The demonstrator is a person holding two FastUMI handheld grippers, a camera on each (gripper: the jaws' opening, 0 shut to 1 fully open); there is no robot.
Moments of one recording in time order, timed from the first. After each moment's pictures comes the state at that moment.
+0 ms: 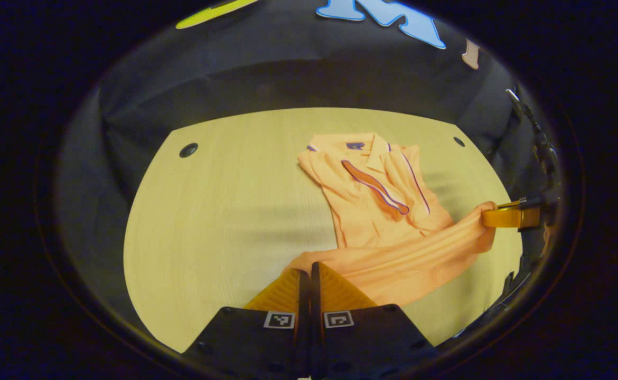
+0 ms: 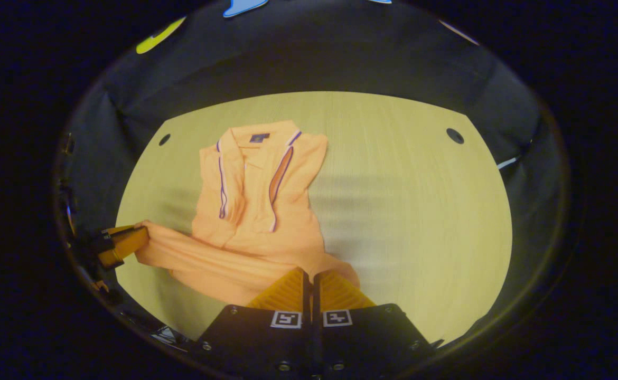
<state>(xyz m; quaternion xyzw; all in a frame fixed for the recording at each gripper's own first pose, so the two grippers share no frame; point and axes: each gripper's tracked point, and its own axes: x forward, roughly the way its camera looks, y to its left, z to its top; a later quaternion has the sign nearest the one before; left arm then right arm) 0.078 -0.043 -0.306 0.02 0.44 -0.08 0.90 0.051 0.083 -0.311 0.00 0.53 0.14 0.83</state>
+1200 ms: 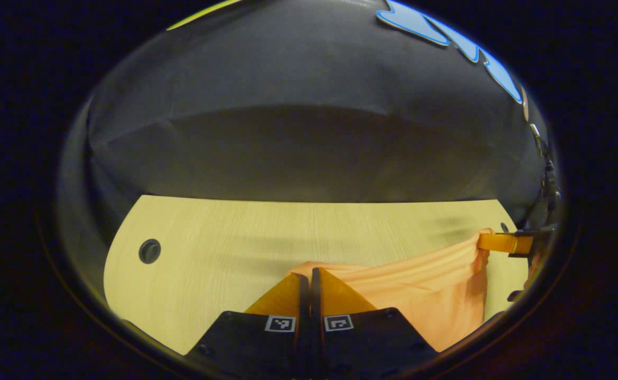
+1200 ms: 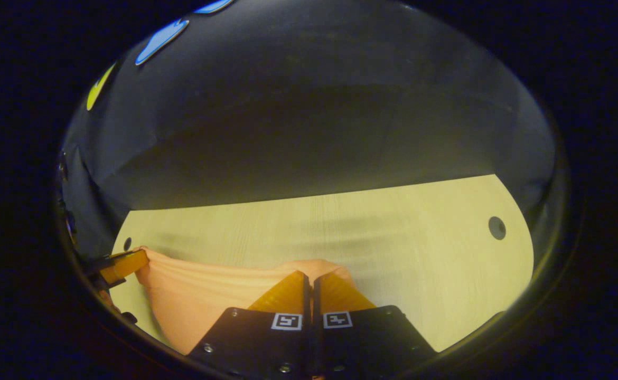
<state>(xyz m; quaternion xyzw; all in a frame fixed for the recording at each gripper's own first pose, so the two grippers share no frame) 0.373 -0.042 -0.301 -0.03 0.31 -0.07 0.95 0.326 0.112 -0.334 0.07 0.38 0.10 0.92</state>
